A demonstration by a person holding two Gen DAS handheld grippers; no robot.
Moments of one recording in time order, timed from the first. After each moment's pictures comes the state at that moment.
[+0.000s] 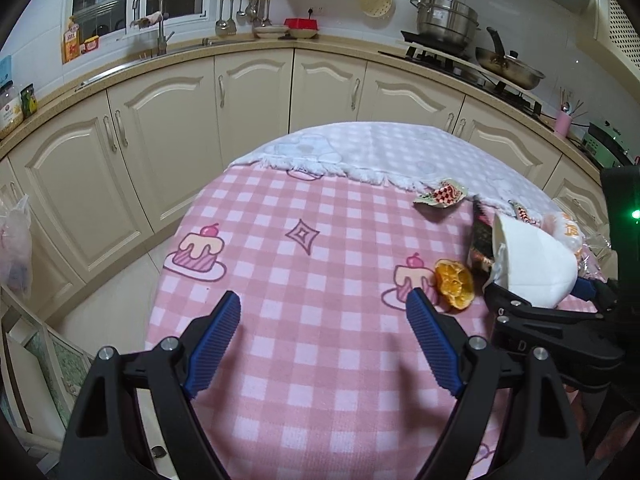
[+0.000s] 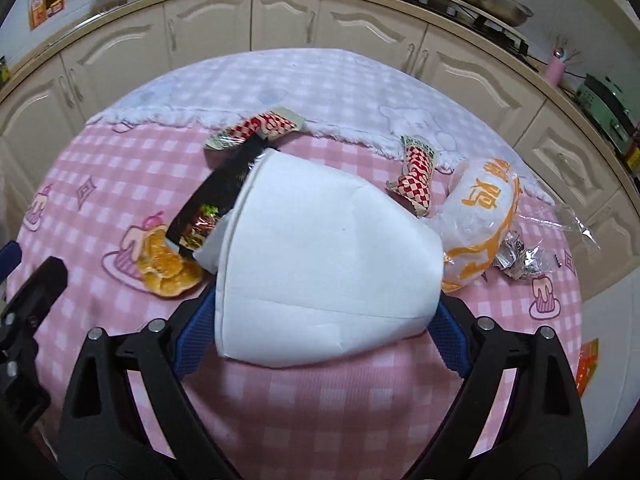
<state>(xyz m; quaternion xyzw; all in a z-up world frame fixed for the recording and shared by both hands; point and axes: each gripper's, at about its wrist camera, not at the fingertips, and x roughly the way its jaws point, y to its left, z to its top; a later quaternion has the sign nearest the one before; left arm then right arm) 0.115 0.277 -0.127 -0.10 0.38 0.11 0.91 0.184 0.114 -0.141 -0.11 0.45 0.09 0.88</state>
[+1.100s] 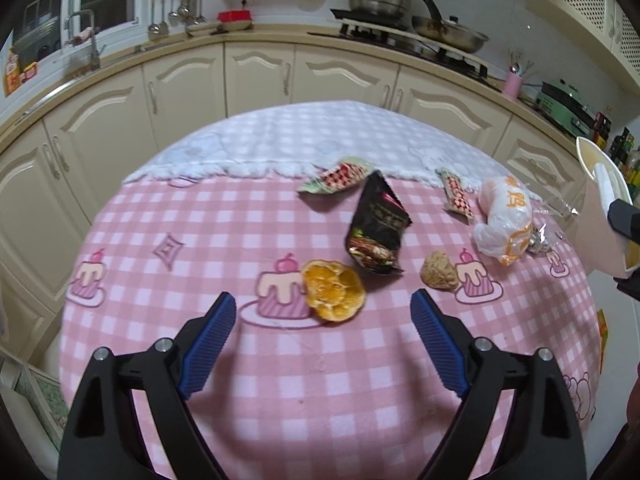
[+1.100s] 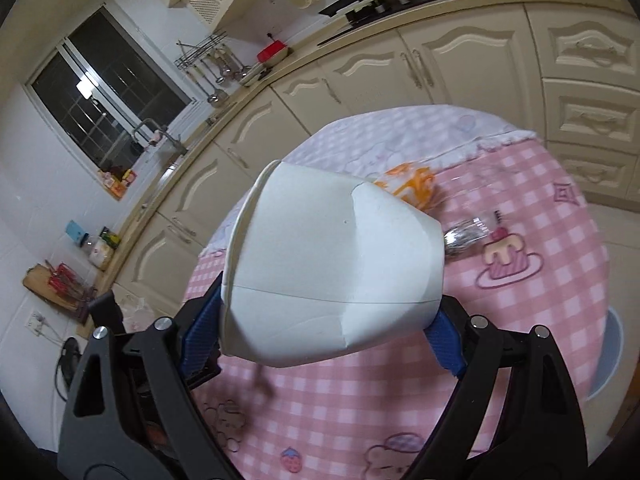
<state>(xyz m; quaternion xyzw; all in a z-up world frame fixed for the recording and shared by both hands) 0.157 0.208 -0.131 -0.07 0.41 0.01 0.91 0.173 -0.057 -0.083 0.20 0.39 0.22 0.87</state>
